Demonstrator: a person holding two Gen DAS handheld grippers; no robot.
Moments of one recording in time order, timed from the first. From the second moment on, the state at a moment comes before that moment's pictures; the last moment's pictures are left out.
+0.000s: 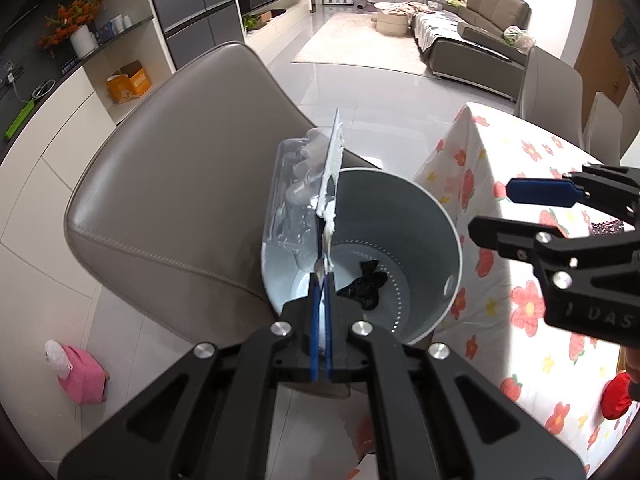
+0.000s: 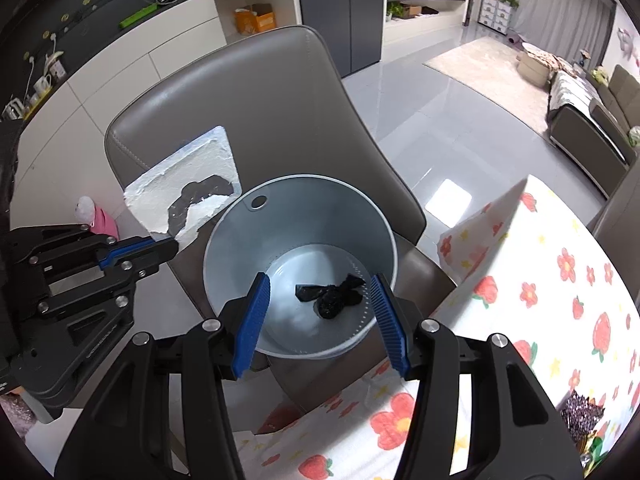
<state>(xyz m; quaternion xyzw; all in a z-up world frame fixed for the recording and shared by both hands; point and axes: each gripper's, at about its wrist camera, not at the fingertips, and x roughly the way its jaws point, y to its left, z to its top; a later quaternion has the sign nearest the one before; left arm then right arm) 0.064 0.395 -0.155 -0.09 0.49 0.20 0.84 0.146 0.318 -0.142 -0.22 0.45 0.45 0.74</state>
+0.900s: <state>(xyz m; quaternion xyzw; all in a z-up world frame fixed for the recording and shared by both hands) 0.058 0.301 -0.117 -0.04 0.48 0.17 0.86 0.119 0.178 -0.103 -0.15 0.46 0.37 0.79</state>
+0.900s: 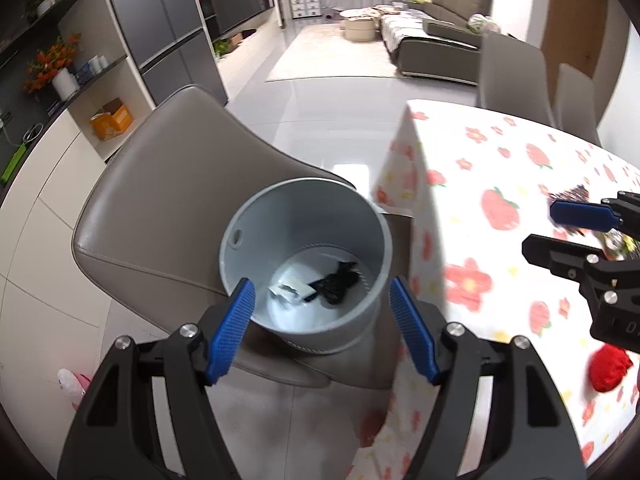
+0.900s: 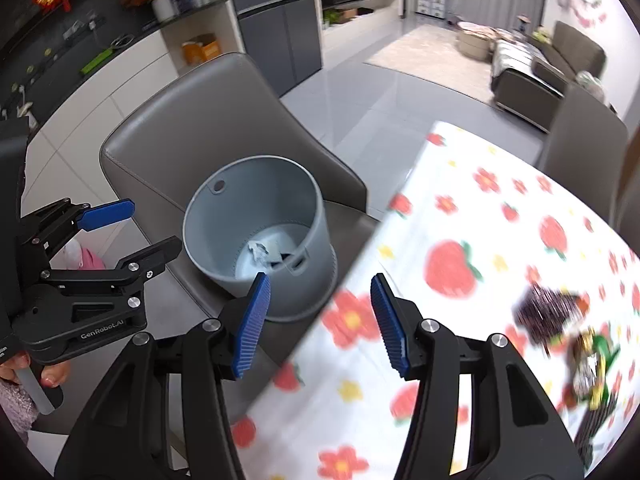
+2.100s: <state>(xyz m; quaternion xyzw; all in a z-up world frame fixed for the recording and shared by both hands) 0.047 -0.064 -0.169 0.03 0.54 -0.07 0.84 0.068 -0.190 -0.141 -0.08 0.51 0.17 0.84</state>
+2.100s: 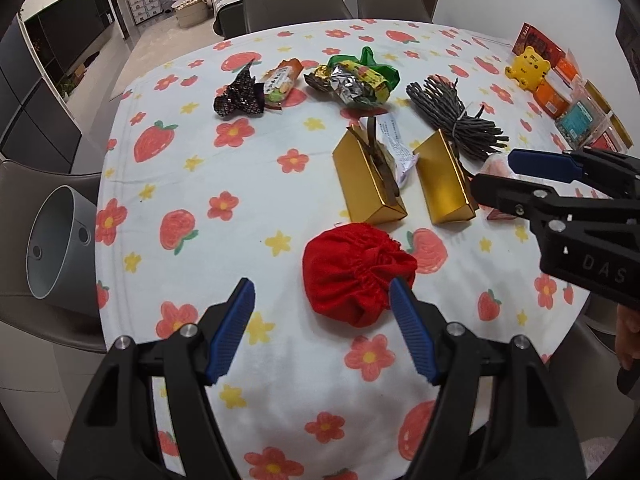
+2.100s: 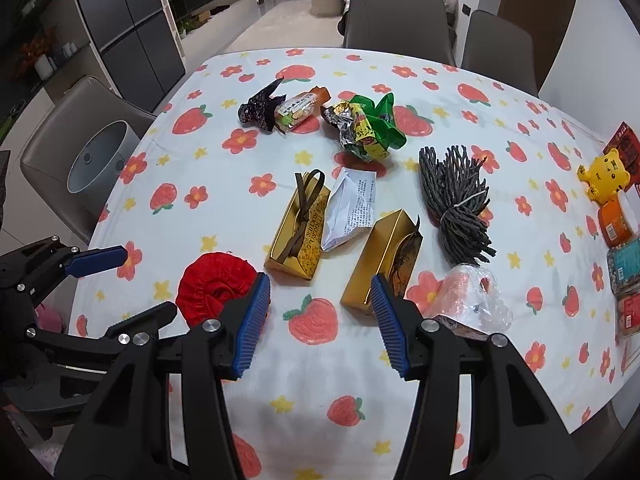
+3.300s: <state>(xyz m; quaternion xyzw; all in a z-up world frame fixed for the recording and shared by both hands) 0.085 -0.042 -0.197 0.02 0.54 -0.07 0.84 0.107 -0.152 -0.202 -0.07 0.54 0.20 0.82</state>
